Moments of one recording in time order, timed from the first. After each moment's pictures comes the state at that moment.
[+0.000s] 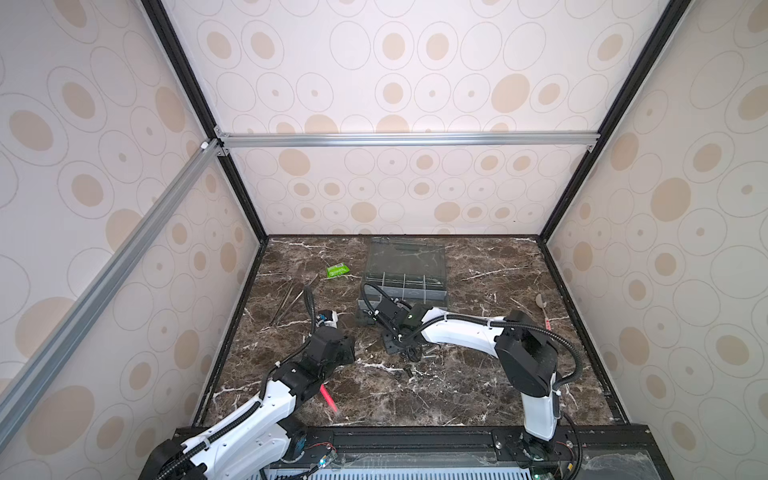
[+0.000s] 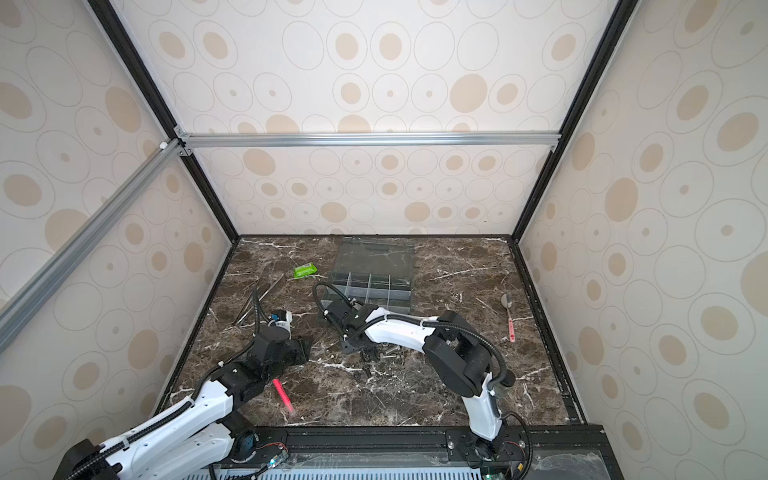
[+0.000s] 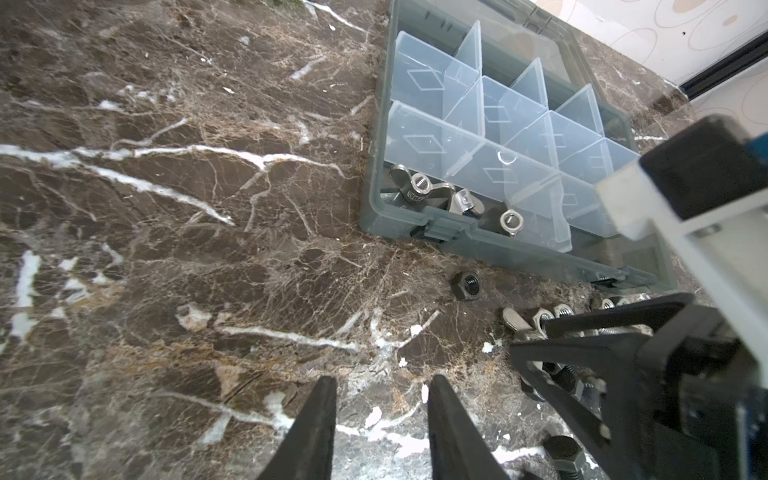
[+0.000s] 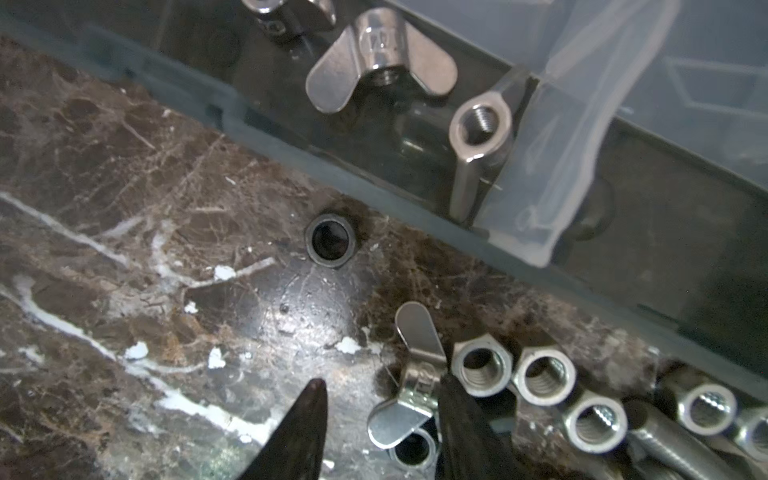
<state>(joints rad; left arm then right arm) -0.57 0.86 0.37 -0.20 -0.19 -0.67 0.98 1.99 1.42 -0.69 0.16 0.64</state>
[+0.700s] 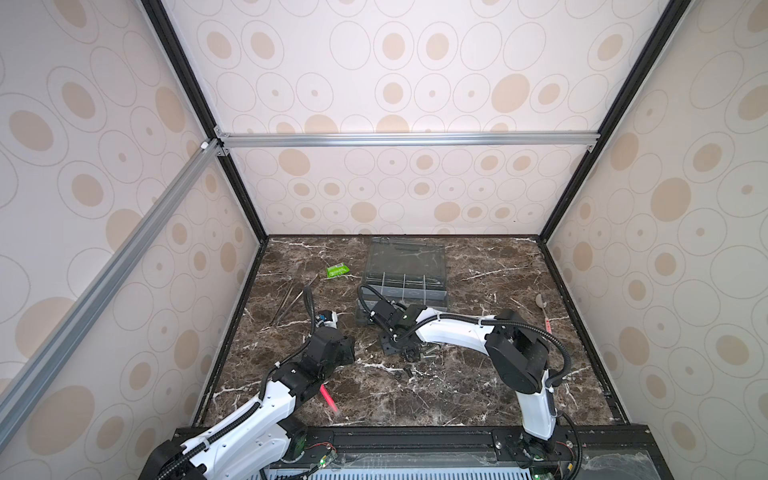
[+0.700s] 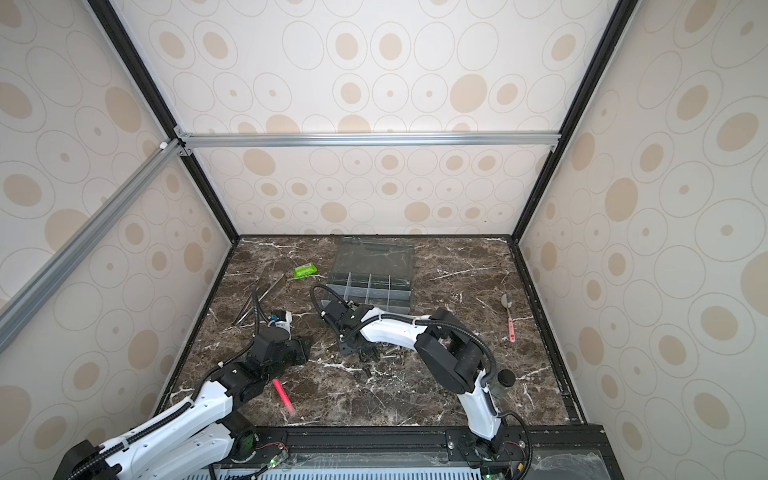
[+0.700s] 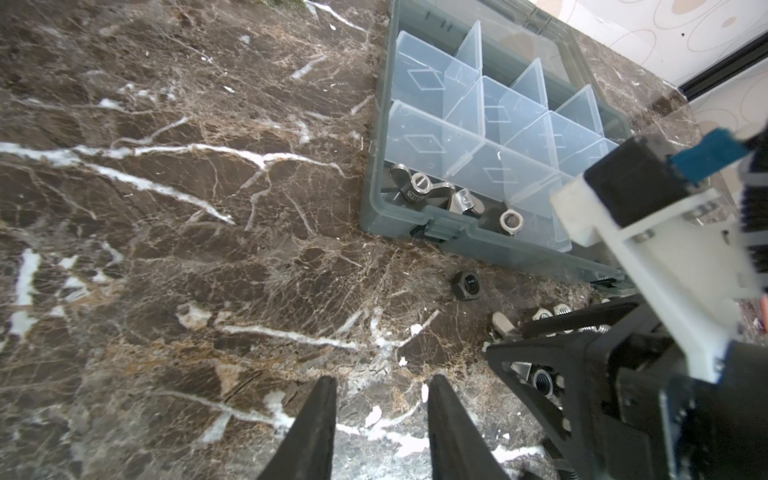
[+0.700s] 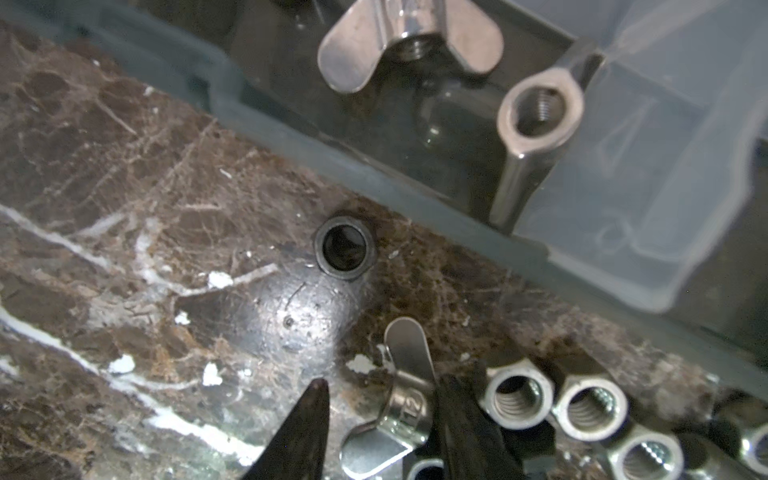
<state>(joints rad) -0.57 0.86 0.36 -0.20 -0.19 -0.67 0.98 2.04 1.46 -0.69 0.13 0.63</state>
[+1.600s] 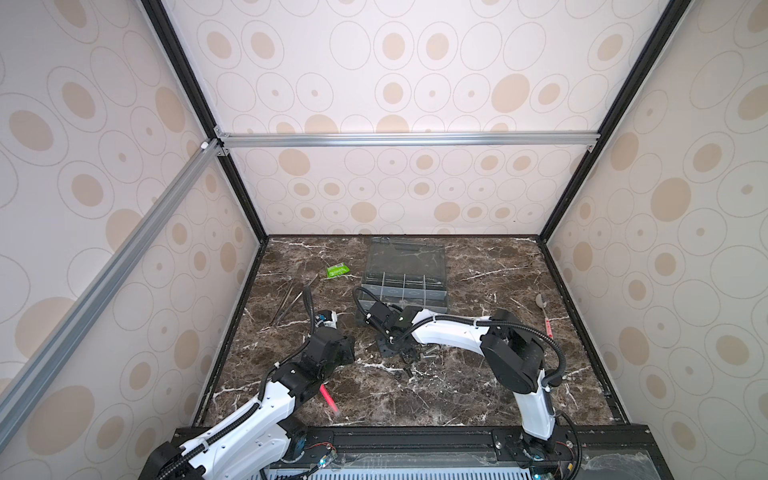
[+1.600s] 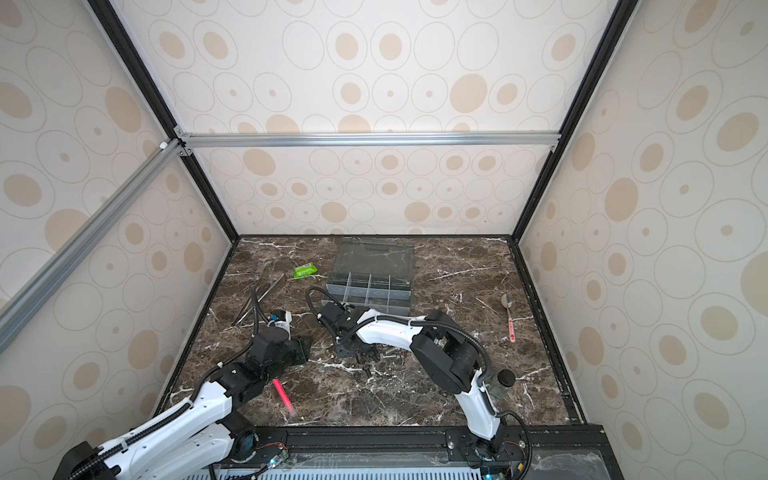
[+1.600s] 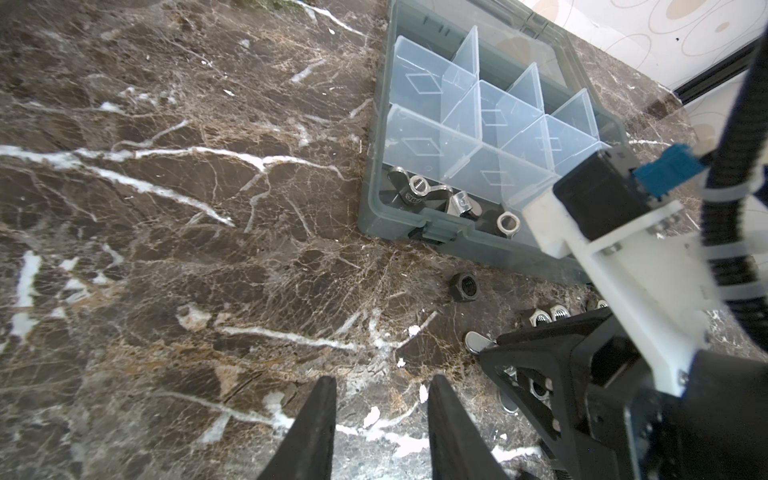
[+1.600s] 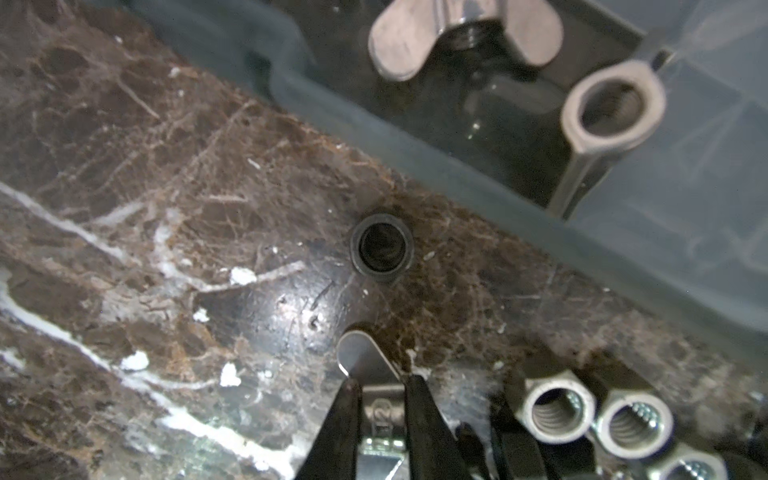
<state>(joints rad) -0.57 0.85 0.36 -0.20 -0.19 -0.67 1.00 2.06 1.48 -0.70 0.12 0.62</state>
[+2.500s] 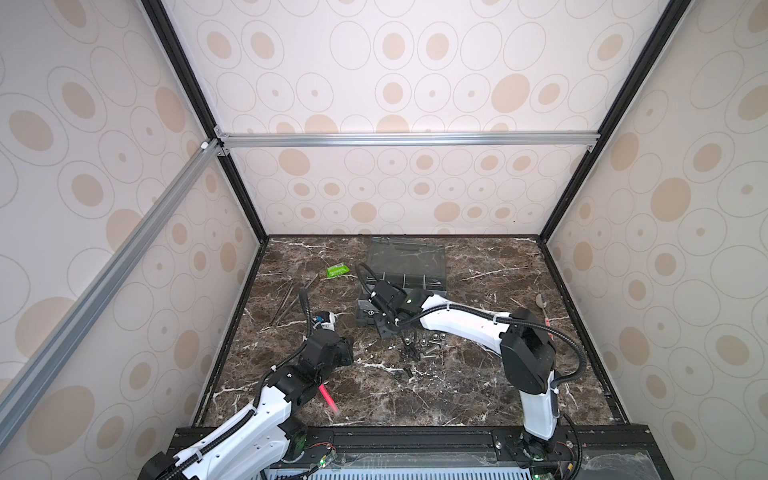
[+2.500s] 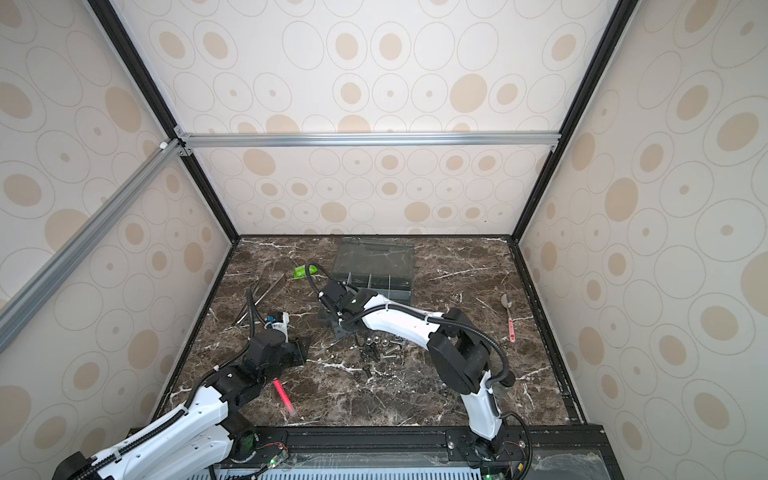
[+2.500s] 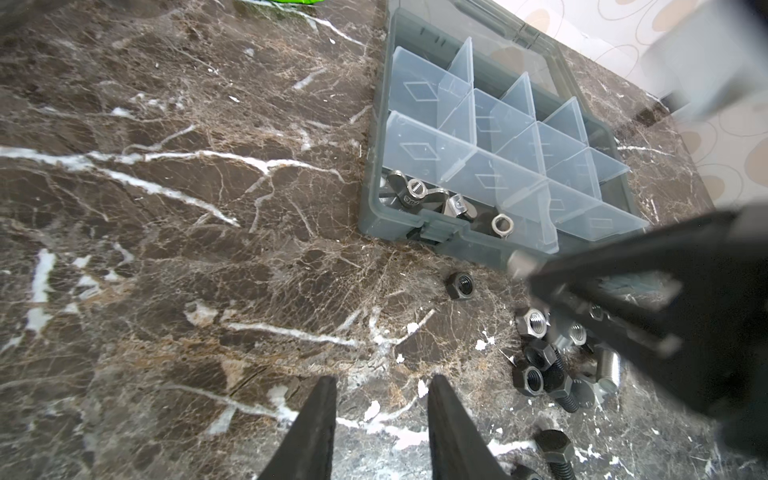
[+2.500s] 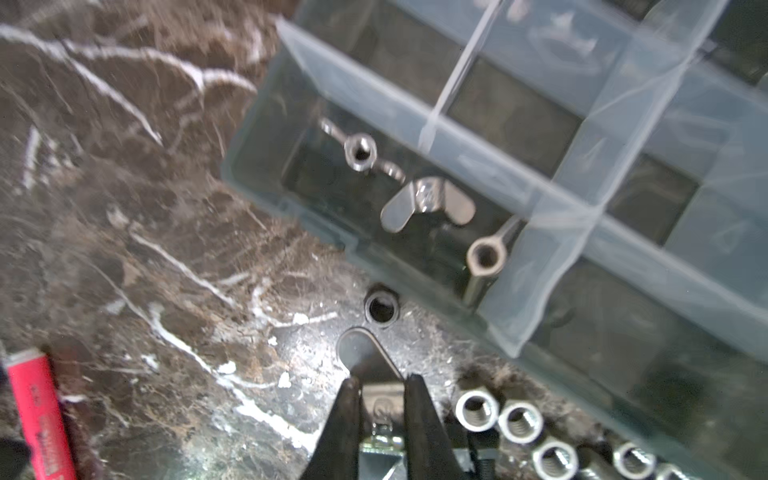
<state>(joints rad) -0.57 0.79 0.35 -0.23 -0.19 -0.67 0.92 1.98 1.63 -0.74 0.16 0.49</state>
